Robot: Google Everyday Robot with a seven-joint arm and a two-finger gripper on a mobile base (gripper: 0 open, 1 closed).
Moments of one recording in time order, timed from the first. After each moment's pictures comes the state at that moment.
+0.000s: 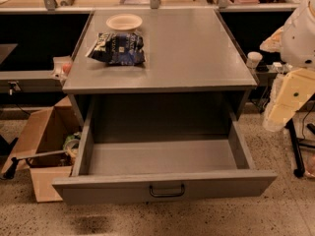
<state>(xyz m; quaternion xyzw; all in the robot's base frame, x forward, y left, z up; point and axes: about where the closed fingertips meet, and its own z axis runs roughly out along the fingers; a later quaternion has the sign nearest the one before) 0.438 -0.217 0.976 -0.60 0.78 -0.03 0.16</state>
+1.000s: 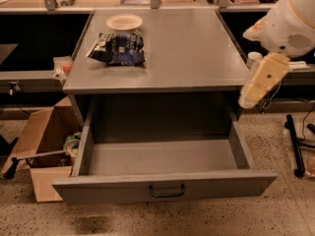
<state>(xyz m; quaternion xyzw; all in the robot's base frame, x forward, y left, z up) 0.497 -0.201 0.972 -0.60 0.77 0.00 0.22</state>
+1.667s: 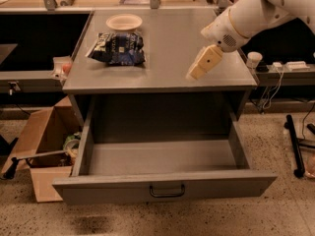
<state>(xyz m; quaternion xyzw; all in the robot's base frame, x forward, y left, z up) 0.648 -0.132 0.916 -0.55 0.76 0.10 0.33</state>
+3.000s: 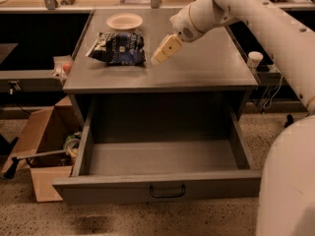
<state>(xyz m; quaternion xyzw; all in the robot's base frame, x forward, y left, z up) 0.750 -0.049 0.909 -0.54 0.73 0.11 0.41</state>
